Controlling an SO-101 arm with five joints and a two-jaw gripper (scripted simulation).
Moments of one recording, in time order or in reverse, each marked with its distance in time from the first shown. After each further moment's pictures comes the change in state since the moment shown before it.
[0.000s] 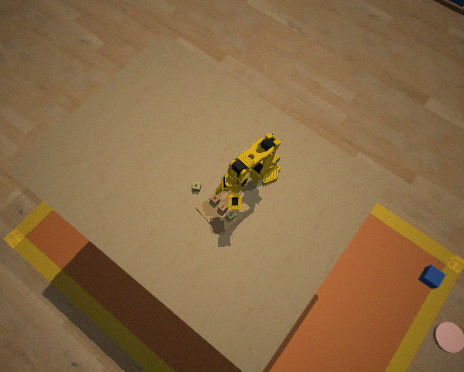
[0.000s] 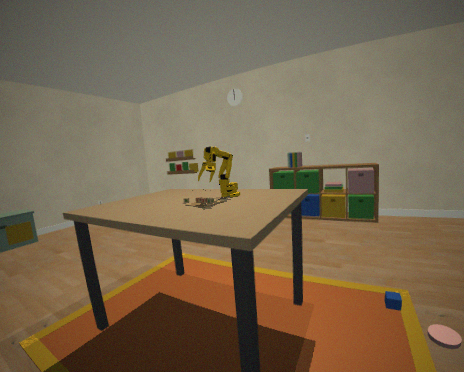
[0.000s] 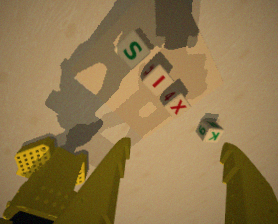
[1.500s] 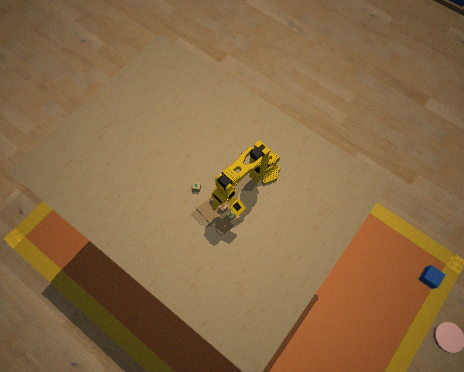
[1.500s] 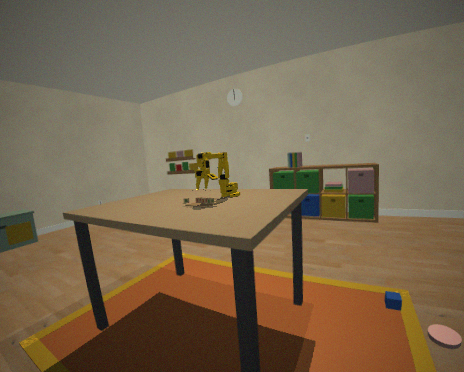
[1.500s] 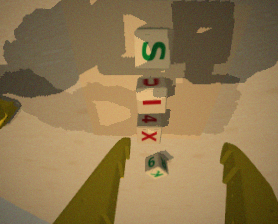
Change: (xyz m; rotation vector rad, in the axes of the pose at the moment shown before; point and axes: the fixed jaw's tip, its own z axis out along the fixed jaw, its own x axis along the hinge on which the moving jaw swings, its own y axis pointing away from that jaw) arm -0.001 -0.018 0.035 -0.183 0.076 -0.696
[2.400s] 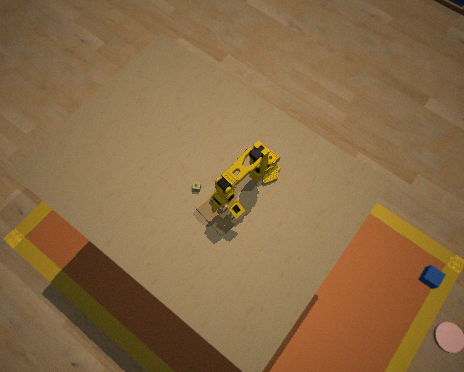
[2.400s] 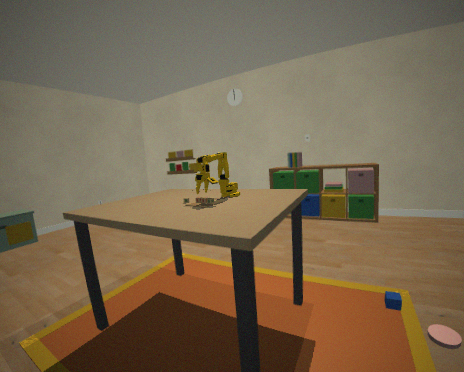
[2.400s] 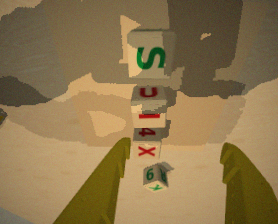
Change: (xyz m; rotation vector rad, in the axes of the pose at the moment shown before) arm 0.000 -0.003 0.019 0.000 0.000 0.000
